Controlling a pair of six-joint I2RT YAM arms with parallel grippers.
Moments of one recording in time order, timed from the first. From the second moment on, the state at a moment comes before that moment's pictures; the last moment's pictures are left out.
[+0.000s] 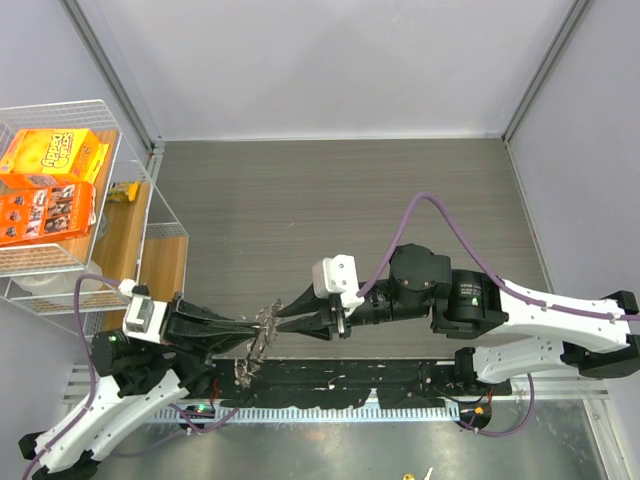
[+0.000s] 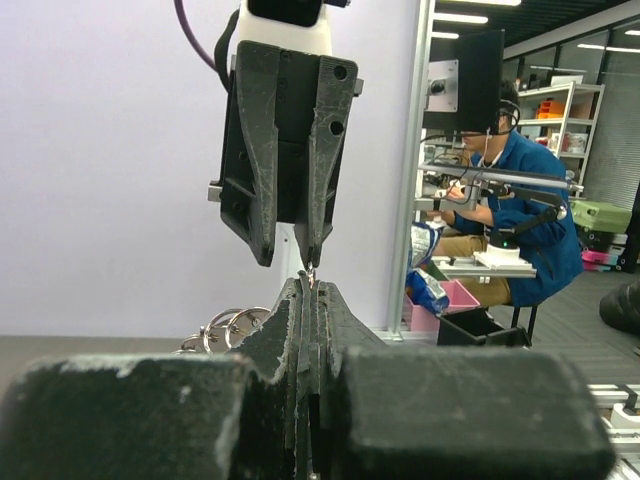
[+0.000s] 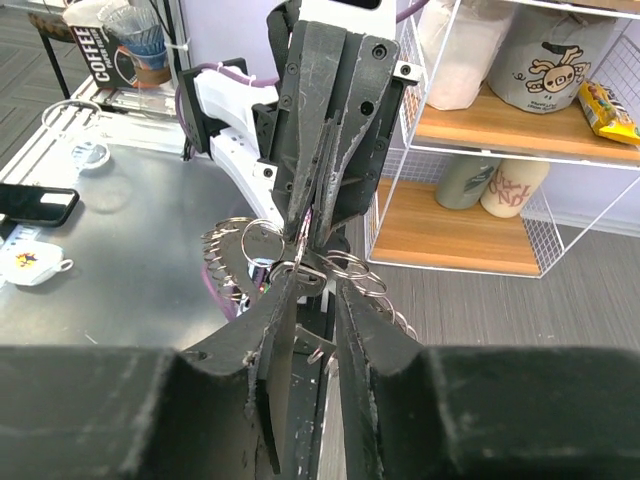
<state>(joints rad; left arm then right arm) -0.86 0.12 0.45 0.44 0.59 -0.56 1.44 1.12 1.33 -0.23 -0.22 -0.13</state>
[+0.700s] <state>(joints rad) -0.86 0.14 0.43 0.58 0.58 -0.58 1.44 1.21 1.45 -0.27 -0.25 -0.03</state>
